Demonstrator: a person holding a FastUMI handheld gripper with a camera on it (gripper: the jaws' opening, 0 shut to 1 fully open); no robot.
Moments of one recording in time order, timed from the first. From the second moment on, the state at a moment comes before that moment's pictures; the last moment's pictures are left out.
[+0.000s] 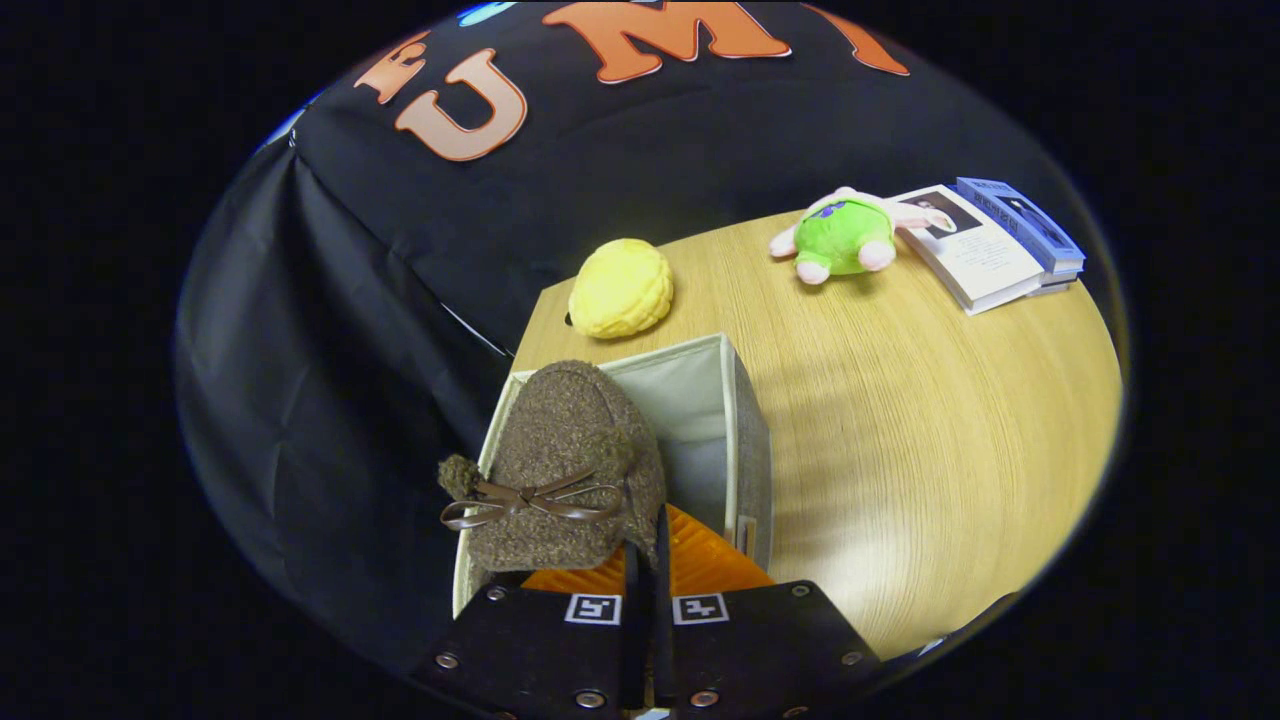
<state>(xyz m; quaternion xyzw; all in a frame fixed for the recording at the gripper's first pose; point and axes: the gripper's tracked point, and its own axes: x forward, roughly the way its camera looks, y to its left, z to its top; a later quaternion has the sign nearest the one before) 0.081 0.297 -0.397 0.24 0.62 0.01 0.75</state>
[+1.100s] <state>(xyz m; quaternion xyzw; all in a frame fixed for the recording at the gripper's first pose) 0.110 0.238 -0.265 0.23 0.45 0.00 0.86</state>
